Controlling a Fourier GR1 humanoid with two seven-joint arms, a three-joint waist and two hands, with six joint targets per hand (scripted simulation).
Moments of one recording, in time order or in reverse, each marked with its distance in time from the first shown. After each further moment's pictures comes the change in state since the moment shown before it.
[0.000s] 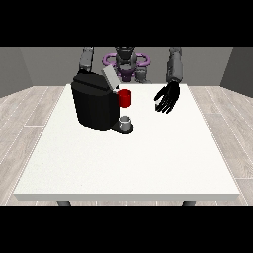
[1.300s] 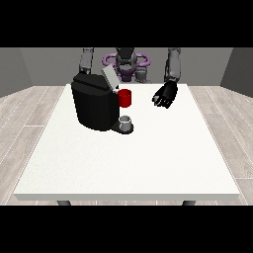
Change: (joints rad) left arm -0.123 -0.029 -0.047 0.227 -0.222 -0.025 -0.096; right arm 0.020 -0.006 -0.013 0.151 0.039 -0.035 -0.028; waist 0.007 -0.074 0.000
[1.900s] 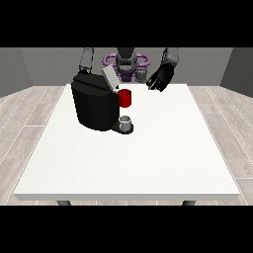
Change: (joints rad) left arm -0.135 -0.045 0.033 -0.074 0.056 -0.239 0.060; right arm 0.002 0.001 -0.021 0.106 0.006 -0.008 -0.039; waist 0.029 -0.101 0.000
